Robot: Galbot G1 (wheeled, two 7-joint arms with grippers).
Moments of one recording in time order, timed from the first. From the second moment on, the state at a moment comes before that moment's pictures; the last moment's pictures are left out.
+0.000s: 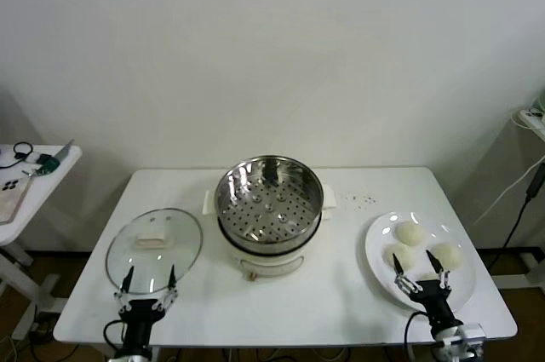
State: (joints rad) left arm 1.68 -1.54 -0.68 -1.87 0.03 -0.26 -0.01; right arm -1.53 1.17 0.69 1.78 0.28 0.10 -0.16
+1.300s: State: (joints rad) left arm 1.68 -1.52 -0.67 -1.89 0.03 -0.26 -0.04; right arm -0.32 0.50 -0.31 1.20 -0.10 -0.02 -1.08
